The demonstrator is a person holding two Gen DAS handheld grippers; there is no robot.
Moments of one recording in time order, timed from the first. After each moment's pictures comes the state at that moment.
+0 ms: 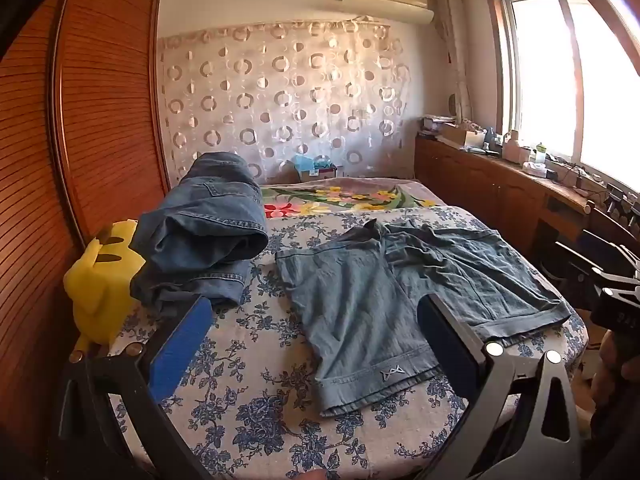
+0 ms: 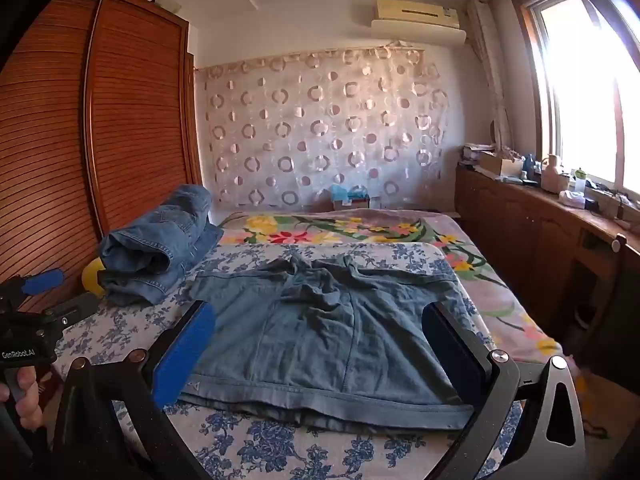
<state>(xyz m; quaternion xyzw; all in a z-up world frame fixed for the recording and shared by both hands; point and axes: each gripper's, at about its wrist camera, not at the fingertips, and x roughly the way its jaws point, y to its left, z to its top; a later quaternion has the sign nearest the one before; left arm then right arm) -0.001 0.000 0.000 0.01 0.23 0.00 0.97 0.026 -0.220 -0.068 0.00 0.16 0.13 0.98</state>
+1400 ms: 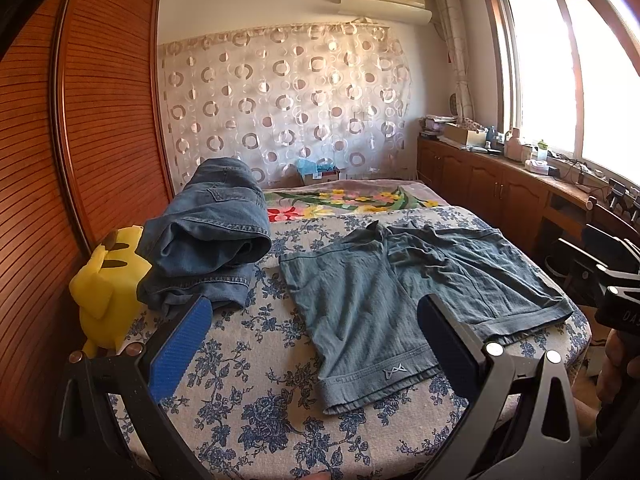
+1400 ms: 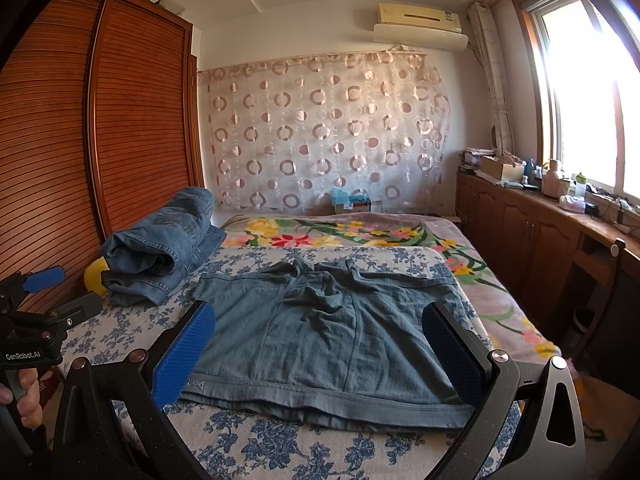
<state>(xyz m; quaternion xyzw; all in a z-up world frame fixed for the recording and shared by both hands) -0.001 -0.001 0.000 0.02 0.23 0.00 0.97 0.022 -0.218 -0.069 0.00 0.15 0.13 0.98</state>
